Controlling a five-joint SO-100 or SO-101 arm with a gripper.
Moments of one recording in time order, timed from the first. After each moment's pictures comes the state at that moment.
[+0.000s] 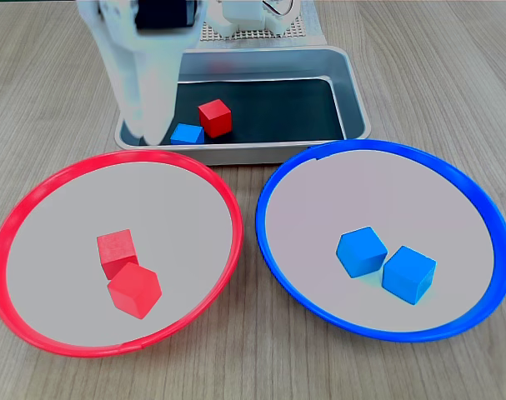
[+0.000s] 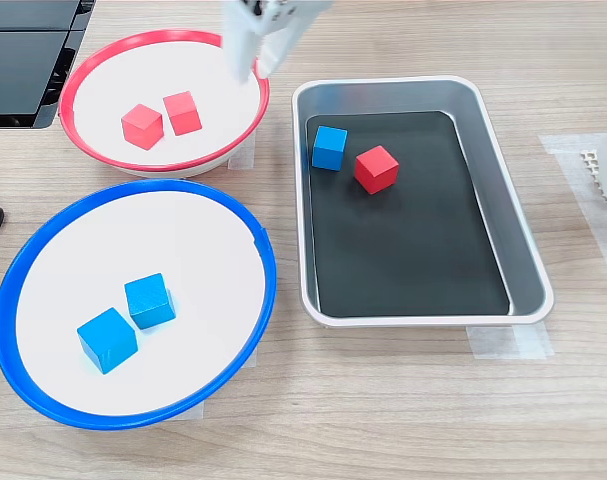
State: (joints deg) arm 15.7 82.1 83.8 73.0 -59.4
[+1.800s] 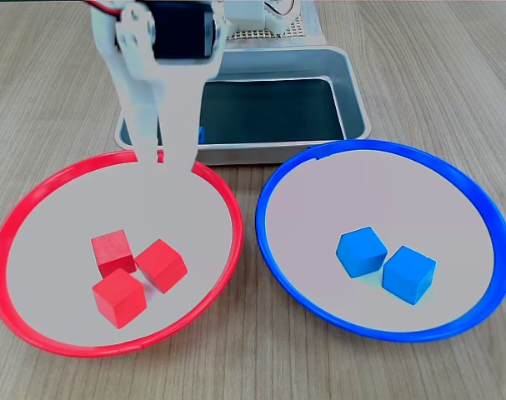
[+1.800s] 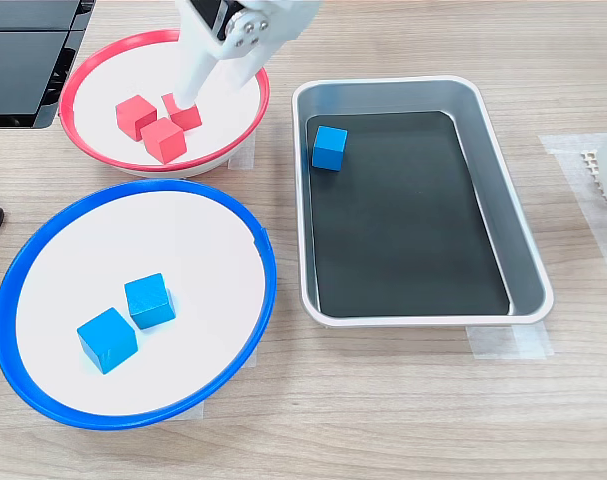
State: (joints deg) arm 12.8 76.6 81.6 60.6 -53.1
